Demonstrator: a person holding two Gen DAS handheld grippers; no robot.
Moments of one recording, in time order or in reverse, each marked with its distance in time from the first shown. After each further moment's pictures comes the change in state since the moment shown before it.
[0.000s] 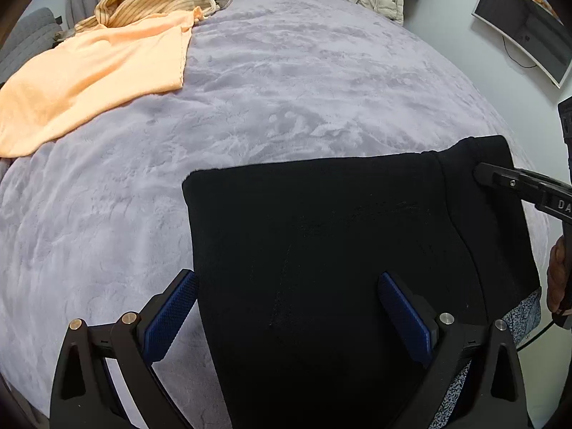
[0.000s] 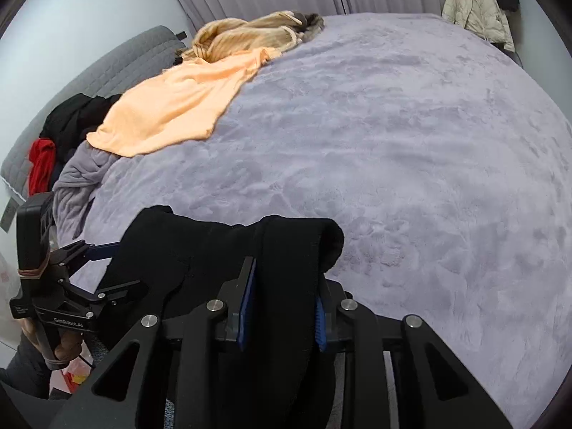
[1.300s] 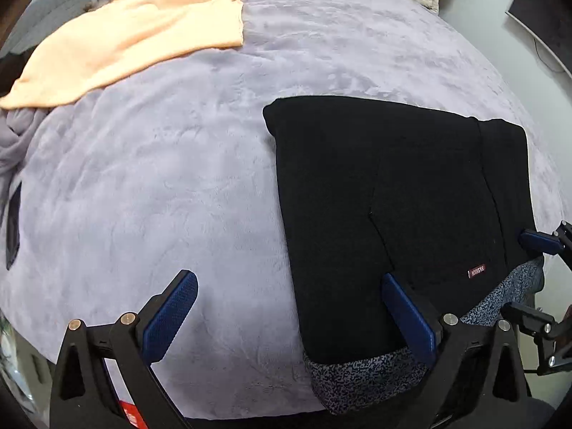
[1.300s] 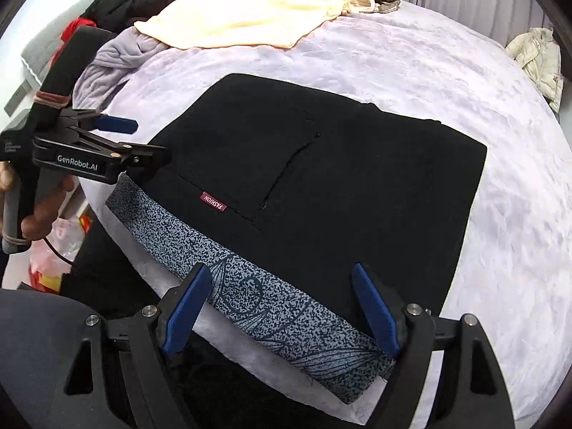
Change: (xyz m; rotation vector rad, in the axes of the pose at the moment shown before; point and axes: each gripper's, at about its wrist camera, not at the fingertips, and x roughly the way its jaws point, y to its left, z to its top) left arm -0.023 0.042 -0.042 -0.091 0.092 0.092; right arm -0.016 0.103 -0.092 -0.331 0.184 -0.047
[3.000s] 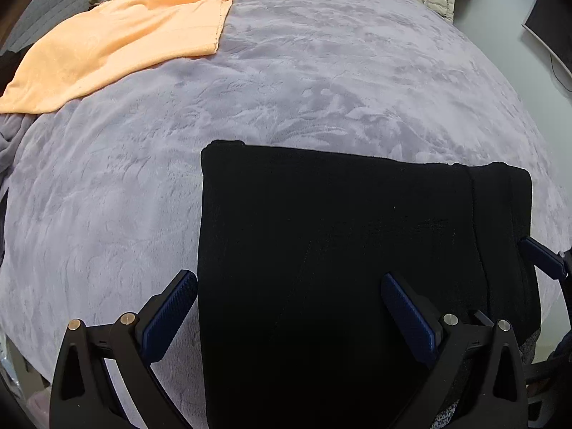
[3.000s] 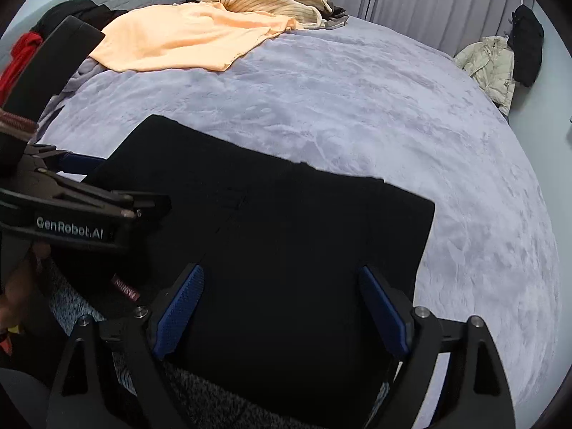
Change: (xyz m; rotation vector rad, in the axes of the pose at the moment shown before) left arm 0.025 -0.047 0.046 -0.059 -0.006 0.024; right arm 0.016 -0.024 0.023 0.078 -0.078 -0.236
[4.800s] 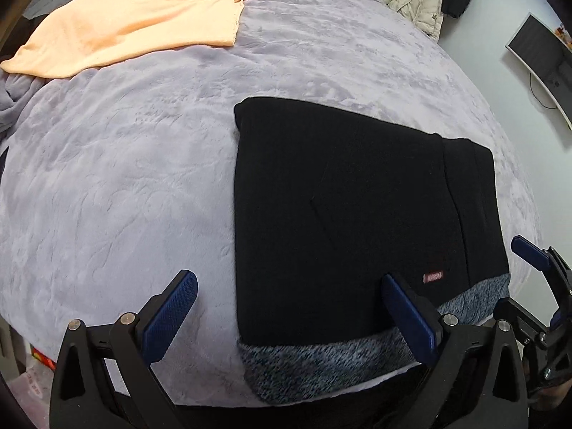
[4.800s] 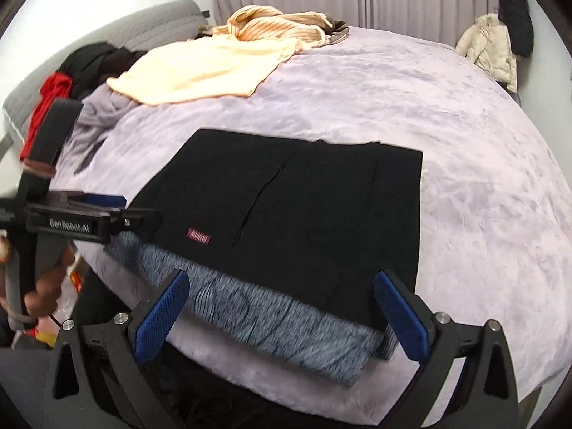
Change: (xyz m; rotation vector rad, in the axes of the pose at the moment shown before) left arm -0.045 0.028 -0.055 -0.032 -0.038 -0.134; right arm -0.051 -0.021 -0.041 0.108 -0.105 0.180
